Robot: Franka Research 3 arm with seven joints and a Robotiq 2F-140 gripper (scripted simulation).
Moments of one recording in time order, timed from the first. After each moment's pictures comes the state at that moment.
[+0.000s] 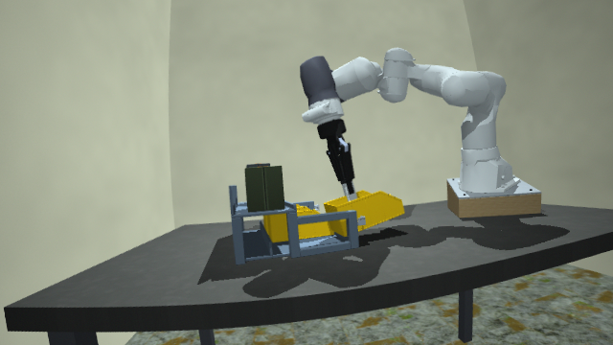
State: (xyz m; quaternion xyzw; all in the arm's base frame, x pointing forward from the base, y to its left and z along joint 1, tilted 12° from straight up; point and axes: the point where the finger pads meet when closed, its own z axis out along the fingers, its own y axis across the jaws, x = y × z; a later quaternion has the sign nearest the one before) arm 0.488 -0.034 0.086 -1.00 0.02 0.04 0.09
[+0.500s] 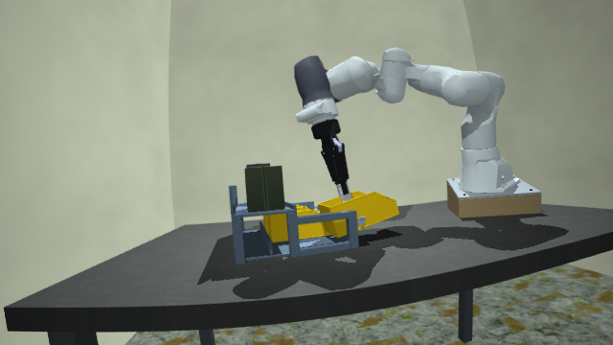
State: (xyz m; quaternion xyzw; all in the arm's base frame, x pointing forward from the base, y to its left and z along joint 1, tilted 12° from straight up) arm 0.504 -0.035 0.088 -1.00 0.02 0.04 0.09
